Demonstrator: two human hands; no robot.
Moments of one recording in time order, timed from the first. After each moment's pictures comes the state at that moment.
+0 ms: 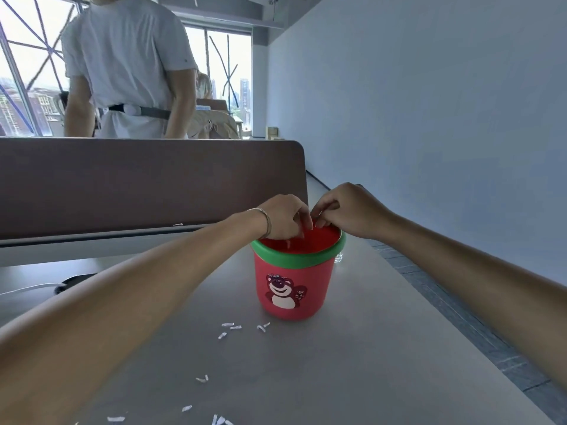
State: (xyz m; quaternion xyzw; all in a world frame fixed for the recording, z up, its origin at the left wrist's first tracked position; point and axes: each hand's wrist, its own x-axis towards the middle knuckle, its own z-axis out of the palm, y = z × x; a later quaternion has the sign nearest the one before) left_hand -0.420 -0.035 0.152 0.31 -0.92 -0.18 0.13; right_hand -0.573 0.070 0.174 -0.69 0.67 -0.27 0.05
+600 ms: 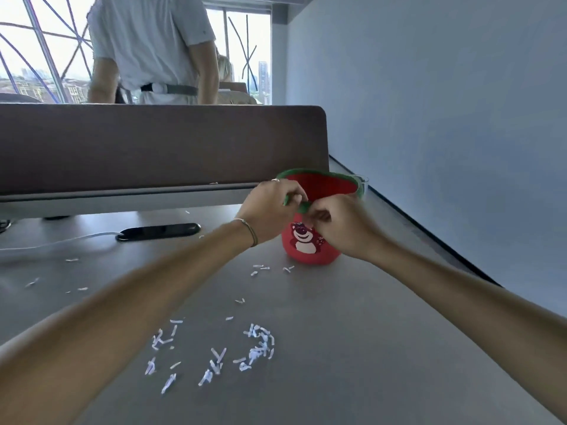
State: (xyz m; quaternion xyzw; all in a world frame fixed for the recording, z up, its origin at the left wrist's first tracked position) left_hand -0.333 0.045 0.096 0.33 -0.87 -0.09 0.36; right_hand -0.496 0.133 0.091 -0.71 0.61 -0.34 0.01
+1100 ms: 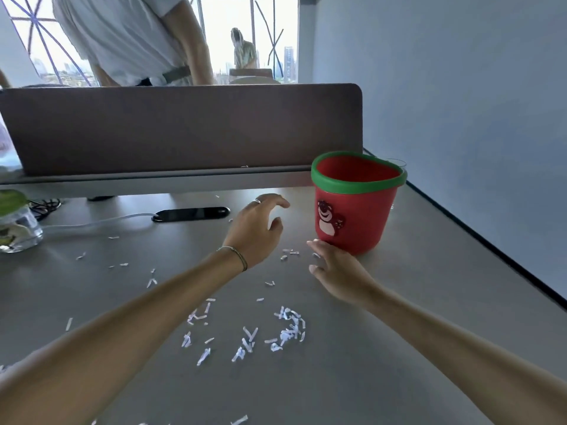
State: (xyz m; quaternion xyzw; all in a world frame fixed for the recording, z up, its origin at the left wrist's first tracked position) left_hand -0.256 0.045 0.020 0.41 -0.83 -0.10 0.37; right_hand -0.451 0.123 -0.029 -0.70 0.66 -0.22 0.15
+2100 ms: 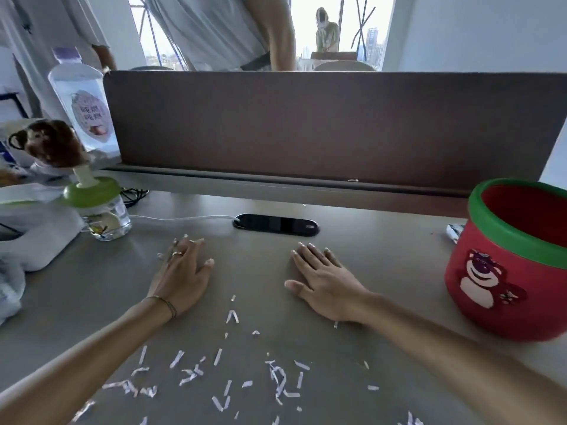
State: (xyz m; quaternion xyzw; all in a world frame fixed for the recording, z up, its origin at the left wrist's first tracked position) left_hand 0.019 -0.038 -0.060 0.73 -0.65 -0.08 0.21; right_hand -0.290 -0.044 -0.053 -0.85 0.51 -0.01 0.10
